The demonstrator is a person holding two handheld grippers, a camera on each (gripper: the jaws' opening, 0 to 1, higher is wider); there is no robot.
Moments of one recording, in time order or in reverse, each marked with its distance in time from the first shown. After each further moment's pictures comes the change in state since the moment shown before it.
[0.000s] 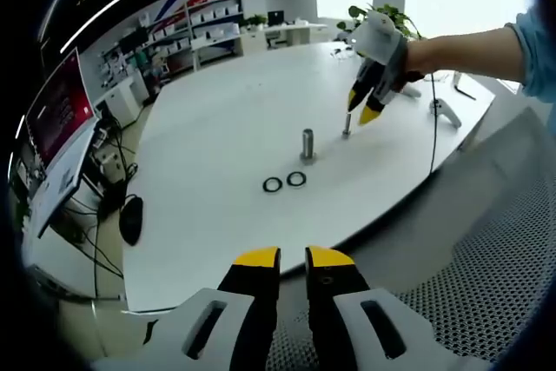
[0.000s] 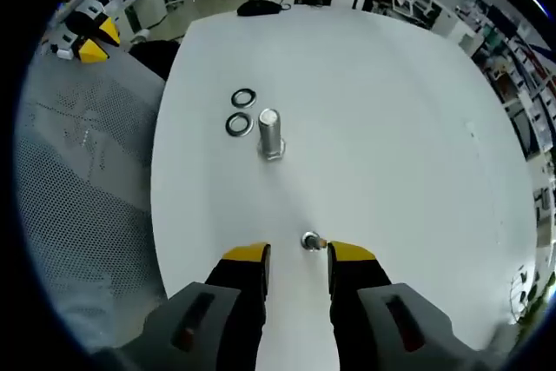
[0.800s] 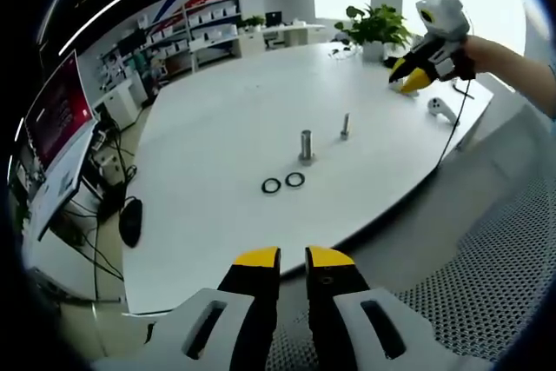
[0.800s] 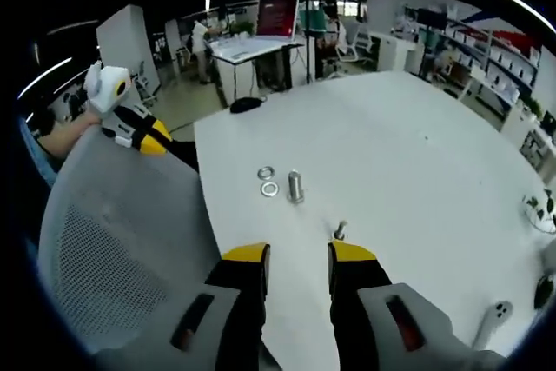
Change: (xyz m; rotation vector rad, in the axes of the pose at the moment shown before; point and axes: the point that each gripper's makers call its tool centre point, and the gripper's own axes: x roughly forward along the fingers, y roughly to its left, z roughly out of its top) left arm -0.001 -0.001 0.000 0.010 -0.004 -0.005; right arm -0.111 0.044 -0.001 0.310 -0.397 -0.041
